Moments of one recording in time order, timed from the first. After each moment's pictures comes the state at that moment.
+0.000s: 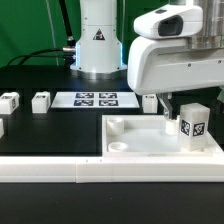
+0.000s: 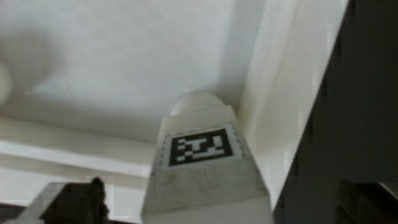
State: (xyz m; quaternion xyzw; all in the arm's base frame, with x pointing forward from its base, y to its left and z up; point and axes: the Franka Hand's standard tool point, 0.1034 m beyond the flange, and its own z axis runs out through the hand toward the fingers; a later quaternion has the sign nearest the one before) arm 0.617 0.120 0.079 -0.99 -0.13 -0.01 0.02
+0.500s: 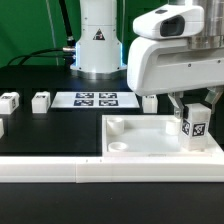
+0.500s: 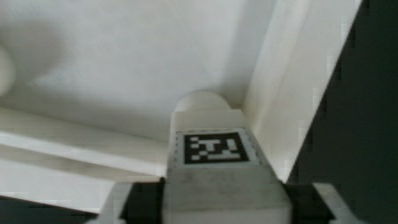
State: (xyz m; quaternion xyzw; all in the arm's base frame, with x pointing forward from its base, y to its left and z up) arm 0.618 0.118 0.079 -0.99 -0.12 -0.01 0.02
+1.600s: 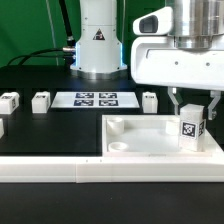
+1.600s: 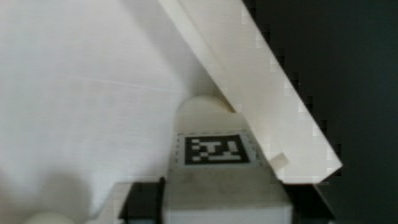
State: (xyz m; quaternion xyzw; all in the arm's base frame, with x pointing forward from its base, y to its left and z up) arm 0.616 0.121 0.078 -0.93 0.37 -0.02 0.04
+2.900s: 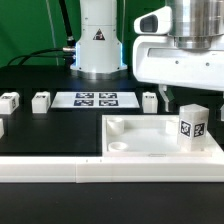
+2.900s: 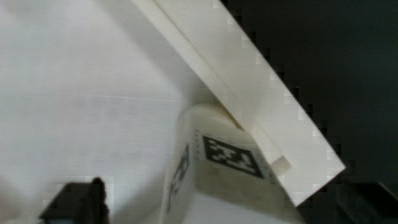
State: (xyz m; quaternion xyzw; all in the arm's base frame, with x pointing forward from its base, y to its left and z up) arm 0.615 0.122 0.079 -0.95 0.32 0.00 0.04
